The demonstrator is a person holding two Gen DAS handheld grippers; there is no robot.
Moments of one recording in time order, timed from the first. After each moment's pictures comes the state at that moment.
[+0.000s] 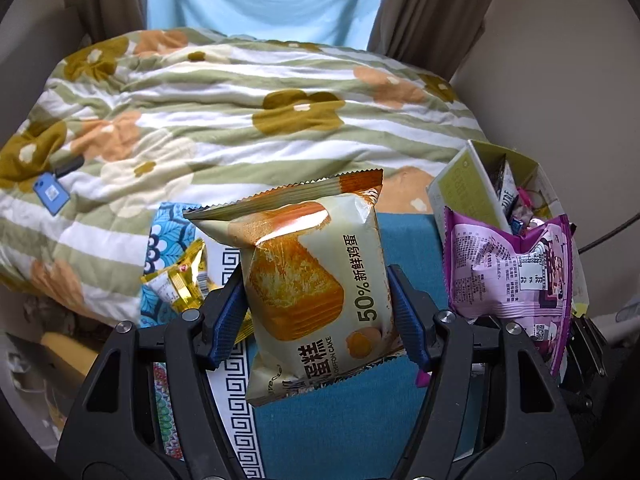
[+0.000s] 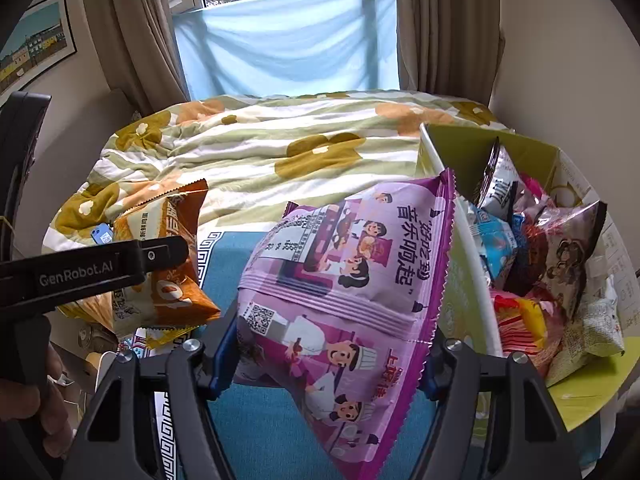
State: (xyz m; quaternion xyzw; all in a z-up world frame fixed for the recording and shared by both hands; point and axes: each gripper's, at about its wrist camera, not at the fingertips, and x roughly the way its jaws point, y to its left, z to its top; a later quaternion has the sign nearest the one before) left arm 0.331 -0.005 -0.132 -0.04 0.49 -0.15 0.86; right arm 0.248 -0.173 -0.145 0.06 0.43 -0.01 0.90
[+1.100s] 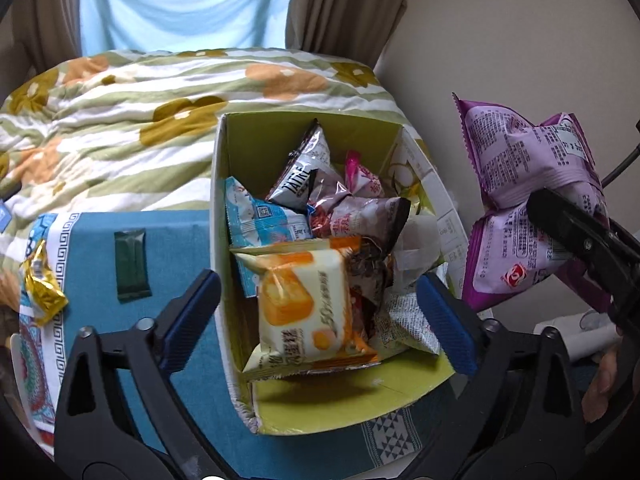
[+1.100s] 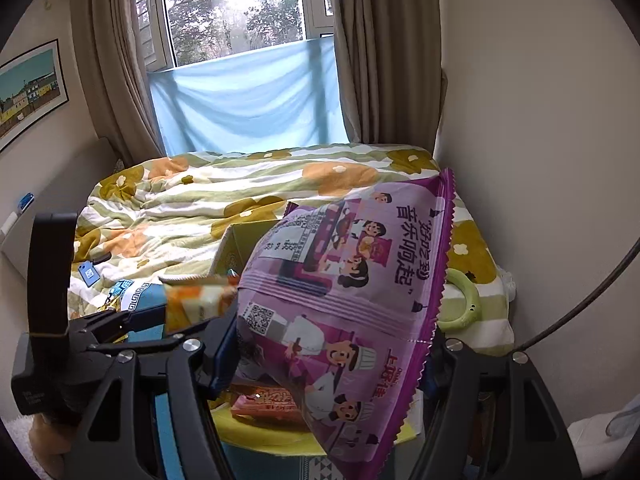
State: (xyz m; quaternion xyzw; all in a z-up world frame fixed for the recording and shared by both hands) left arm 0.258 -0.291 -0.117 -0.03 0.48 -0.20 0.86; right arm 0.185 -0.410 -0.041 0.05 0.37 -0.02 0.93
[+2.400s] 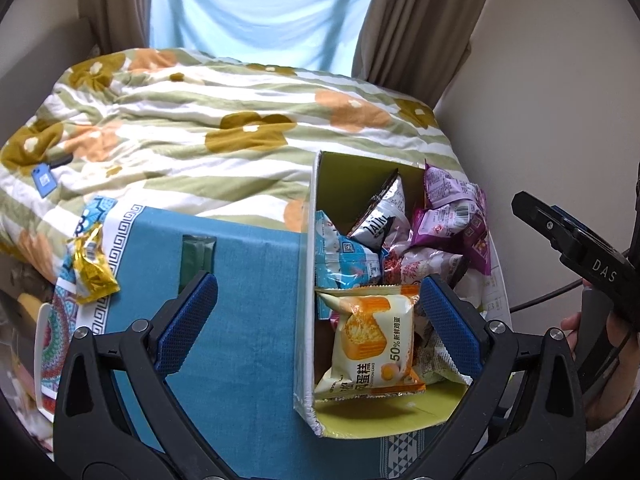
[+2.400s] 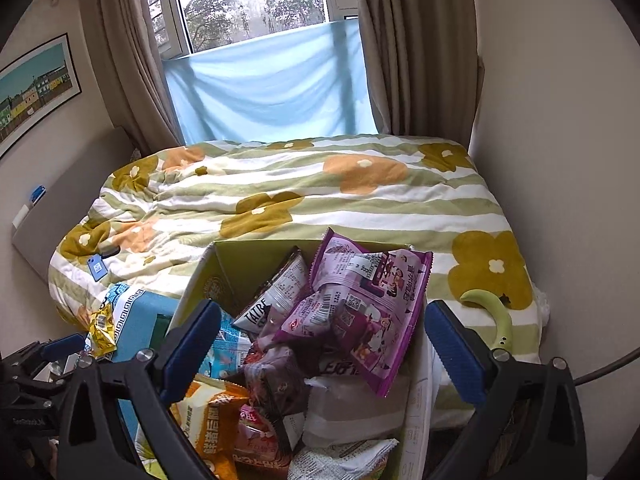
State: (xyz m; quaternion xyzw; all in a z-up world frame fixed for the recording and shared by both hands) left arm 0.270 -0.223 -0.088 -0.07 0.45 -0.10 0.89; right arm 0.279 -0.442 -0.072 0.06 0.39 0.04 0.92
